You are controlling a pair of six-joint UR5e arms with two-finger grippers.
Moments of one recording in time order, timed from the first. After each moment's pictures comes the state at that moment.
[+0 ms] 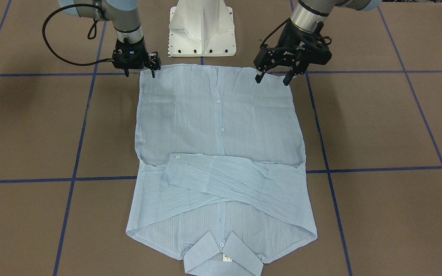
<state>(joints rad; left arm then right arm) -0.58 -1.86 -2.13 -1.82 -1.81 -1.43 0.22 -1.36 2.05 -1.54 1.67 1.45</state>
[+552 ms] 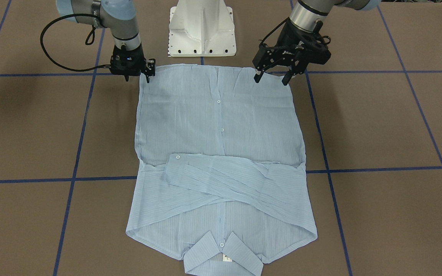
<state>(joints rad) -0.58 -1.87 -2.13 -1.82 -1.81 -1.43 0.25 -1.36 2.01 -1.54 1.71 1.45</state>
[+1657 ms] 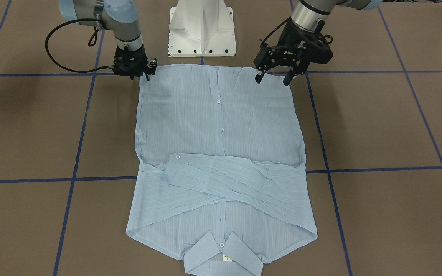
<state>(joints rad) -0.59 -1.87 -2.14 -1.82 -1.81 -1.43 0.24 -1.35 2.00 -1.54 1.77 1.45</state>
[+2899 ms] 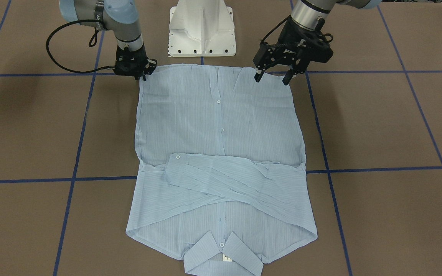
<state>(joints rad) -0.59 -1.87 -2.14 -1.82 -1.81 -1.43 0.24 -1.35 1.99 -1.54 1.78 1.44</state>
